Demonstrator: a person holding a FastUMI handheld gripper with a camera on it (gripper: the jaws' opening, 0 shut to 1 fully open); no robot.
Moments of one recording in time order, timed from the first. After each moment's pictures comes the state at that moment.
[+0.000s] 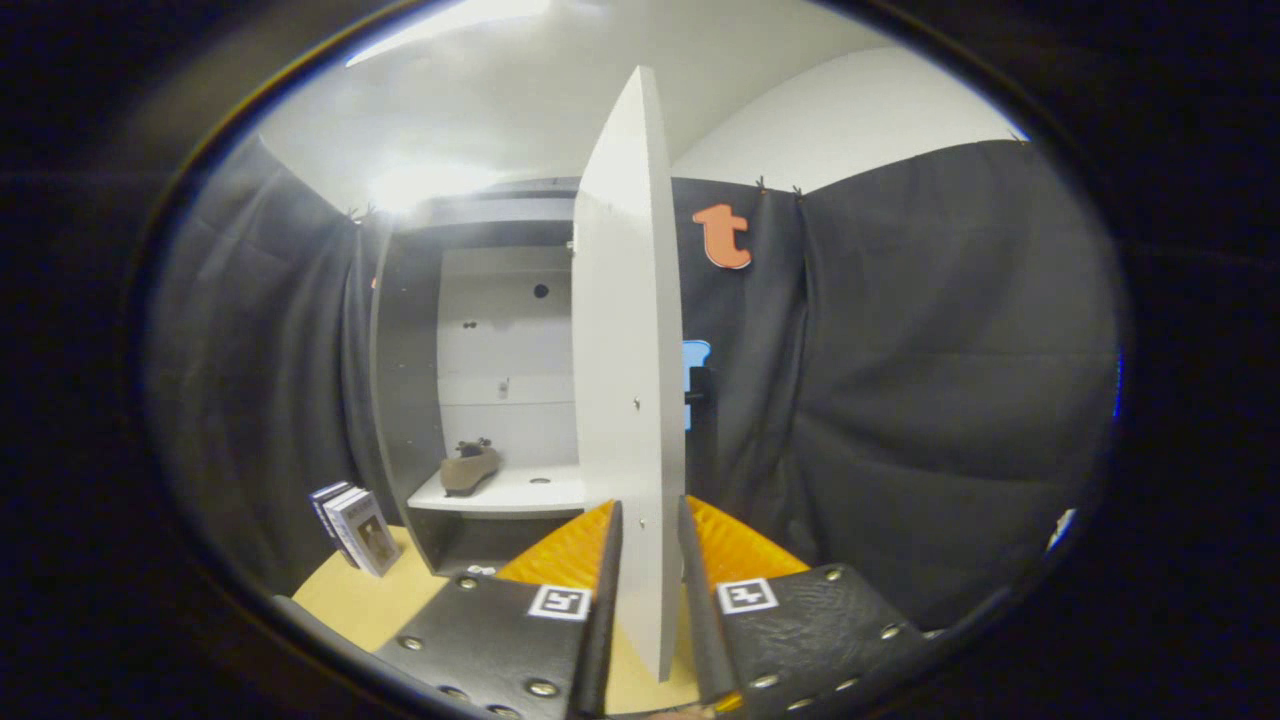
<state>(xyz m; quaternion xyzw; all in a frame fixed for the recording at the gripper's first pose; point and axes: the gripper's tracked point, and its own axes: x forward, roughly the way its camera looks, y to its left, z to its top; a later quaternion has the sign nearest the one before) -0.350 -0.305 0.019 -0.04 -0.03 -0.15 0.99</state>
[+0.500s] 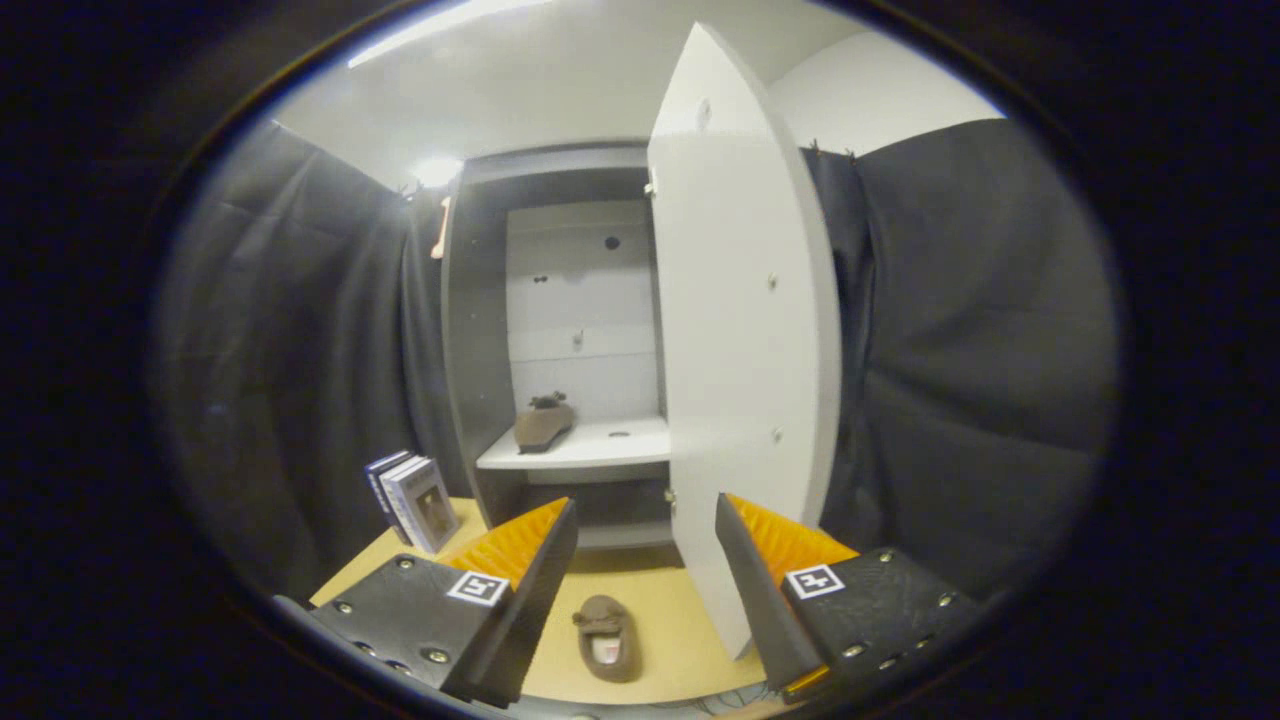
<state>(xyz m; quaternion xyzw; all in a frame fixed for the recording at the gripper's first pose) -0.303 -0.218 -0.085 -0.02 0.05 -0.06 1.00</state>
